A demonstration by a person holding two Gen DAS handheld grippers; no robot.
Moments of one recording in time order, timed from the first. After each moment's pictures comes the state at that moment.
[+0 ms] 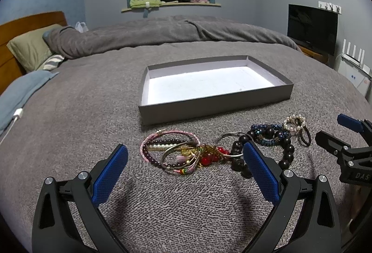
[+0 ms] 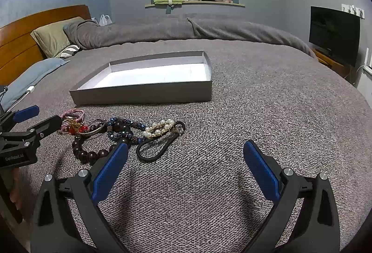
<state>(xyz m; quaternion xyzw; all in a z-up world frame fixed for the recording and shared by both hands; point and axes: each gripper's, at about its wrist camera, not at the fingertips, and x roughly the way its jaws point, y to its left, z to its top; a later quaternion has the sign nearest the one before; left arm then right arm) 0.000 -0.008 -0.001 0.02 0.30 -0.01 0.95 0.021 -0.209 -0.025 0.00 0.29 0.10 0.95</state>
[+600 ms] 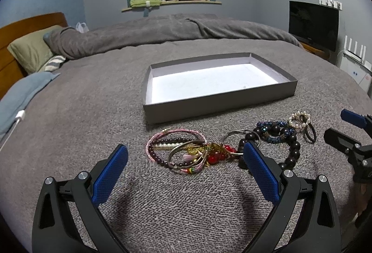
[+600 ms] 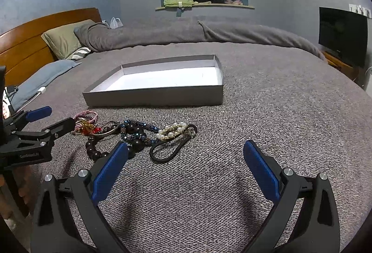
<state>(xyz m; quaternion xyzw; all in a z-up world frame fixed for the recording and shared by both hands) 0.002 -0.002 -0.002 0.03 0.31 -0.01 0.95 0.020 -0.203 -0.018 -0.01 0.29 0.14 0.95</state>
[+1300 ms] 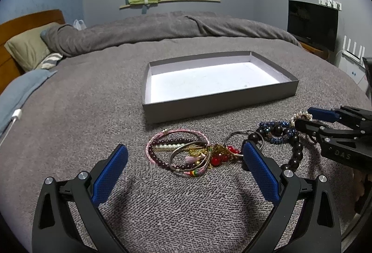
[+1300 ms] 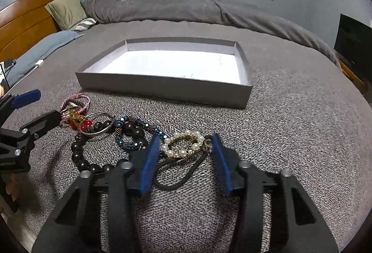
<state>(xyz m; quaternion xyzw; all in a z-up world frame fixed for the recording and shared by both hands) 0.007 0.004 -0.004 0.03 0.31 -0.02 0.95 0.072 -0.171 -0.030 -0.06 0.35 0.16 0.92</state>
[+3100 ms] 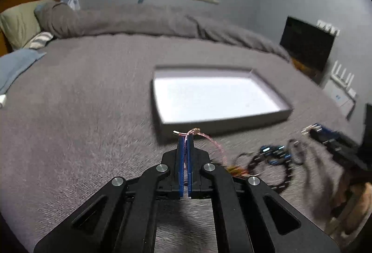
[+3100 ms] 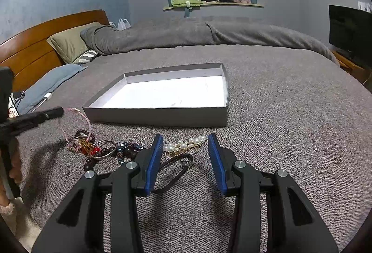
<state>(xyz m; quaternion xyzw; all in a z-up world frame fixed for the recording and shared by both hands) 0.020 0.061 0.032 -0.06 0.32 -0.08 0.94 0.058 -0.217 -0.002 0.01 0.29 0.17 0.94</state>
